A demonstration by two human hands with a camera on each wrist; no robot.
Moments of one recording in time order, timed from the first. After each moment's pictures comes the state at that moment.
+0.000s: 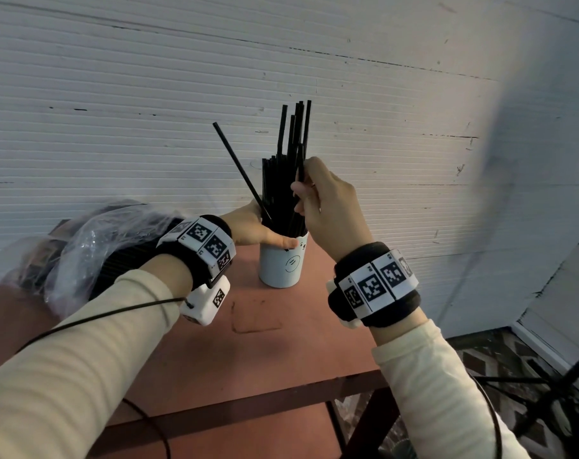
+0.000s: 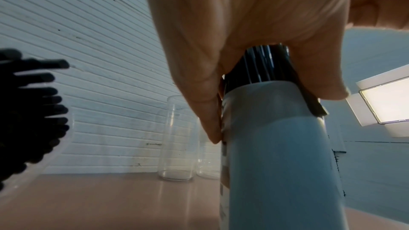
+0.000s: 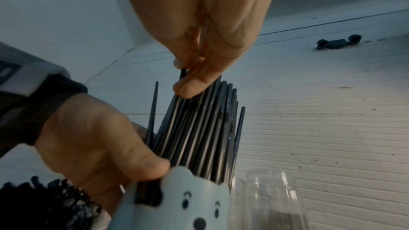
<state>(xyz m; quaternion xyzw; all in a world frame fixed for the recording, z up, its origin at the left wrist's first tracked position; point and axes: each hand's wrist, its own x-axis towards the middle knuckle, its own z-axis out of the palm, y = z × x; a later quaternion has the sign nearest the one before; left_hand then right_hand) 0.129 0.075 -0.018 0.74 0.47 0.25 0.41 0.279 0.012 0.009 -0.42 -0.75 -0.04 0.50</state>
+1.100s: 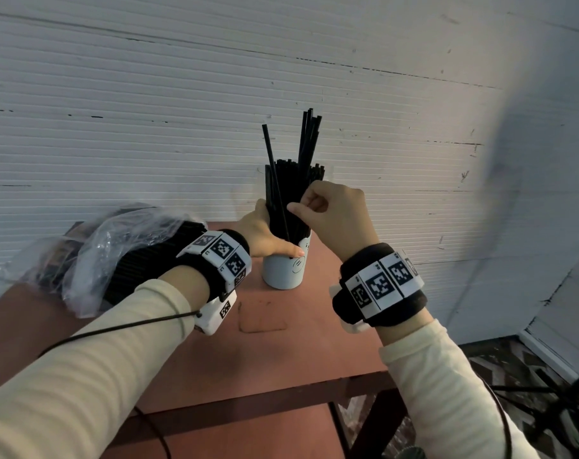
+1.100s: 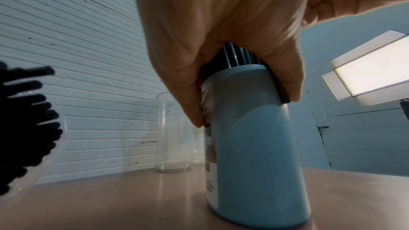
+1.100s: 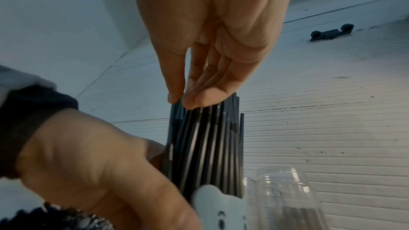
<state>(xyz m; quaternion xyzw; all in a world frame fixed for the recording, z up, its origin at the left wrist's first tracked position) 0.133 0.068 -0.028 0.73 0.55 0.27 0.30 0.281 0.009 0.012 -0.53 -0.71 0.00 0.46</state>
